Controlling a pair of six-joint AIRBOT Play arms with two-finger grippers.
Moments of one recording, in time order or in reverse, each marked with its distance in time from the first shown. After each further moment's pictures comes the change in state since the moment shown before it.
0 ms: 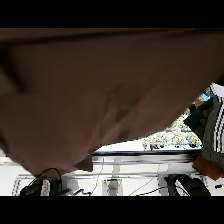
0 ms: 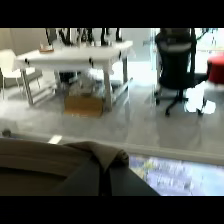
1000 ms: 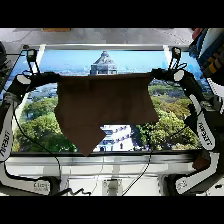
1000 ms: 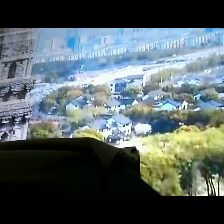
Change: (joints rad) left arm -0.325 -1.101 0.307 0.178 -0.119 0.035; right arm 0.002 -1.028 -0.001 -0.056 -0.337 0.039
